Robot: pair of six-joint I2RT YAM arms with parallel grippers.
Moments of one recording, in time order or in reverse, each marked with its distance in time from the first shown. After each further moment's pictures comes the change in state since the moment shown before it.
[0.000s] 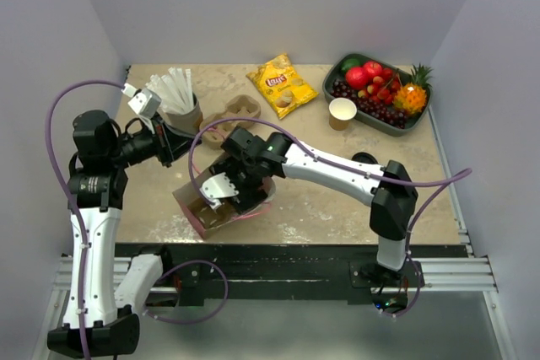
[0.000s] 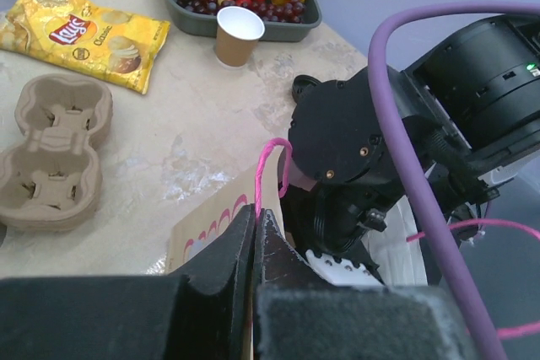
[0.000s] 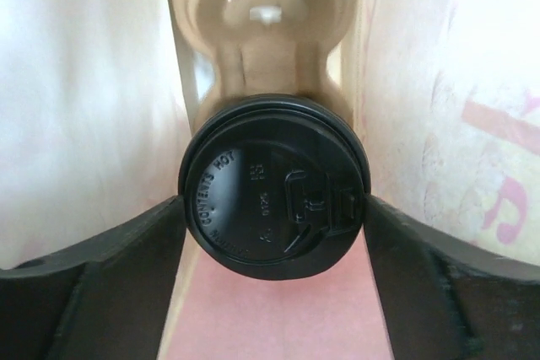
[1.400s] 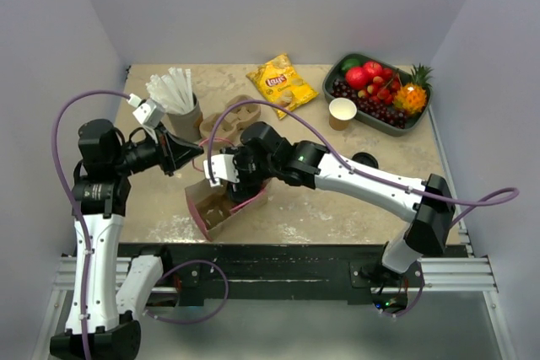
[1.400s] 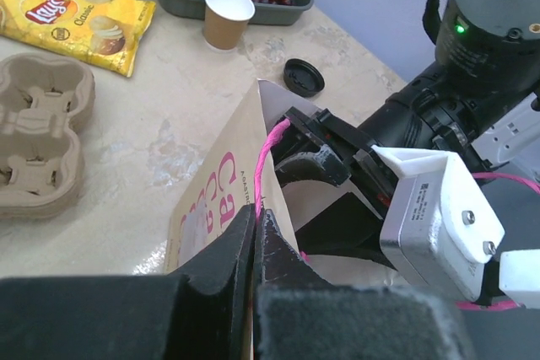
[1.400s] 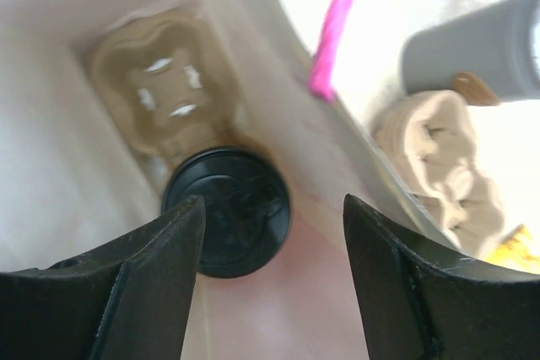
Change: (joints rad) left arm -0.001 -0.058 -0.080 -0.016 0.027 0.016; right arm -0.003 -0.270 -0.225 0.333 0.022 0.381
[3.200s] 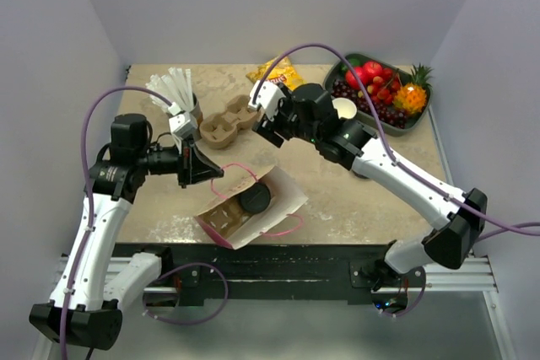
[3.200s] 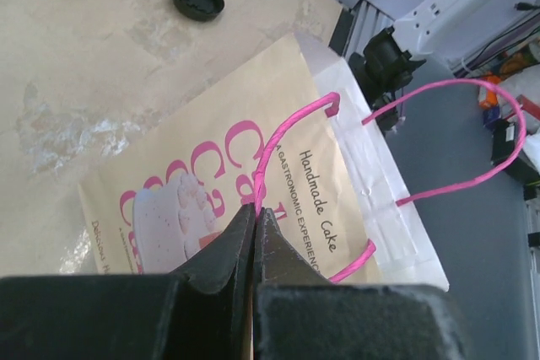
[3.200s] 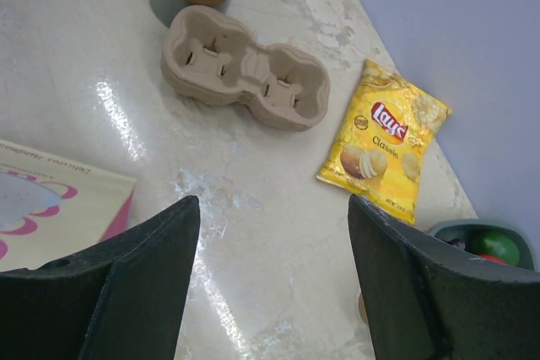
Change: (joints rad) left arm -0.209 0.120 0.020 -0.177 0.107 0.206; right arm -0.246 -0.154 -0.004 0.150 0.283 0.306
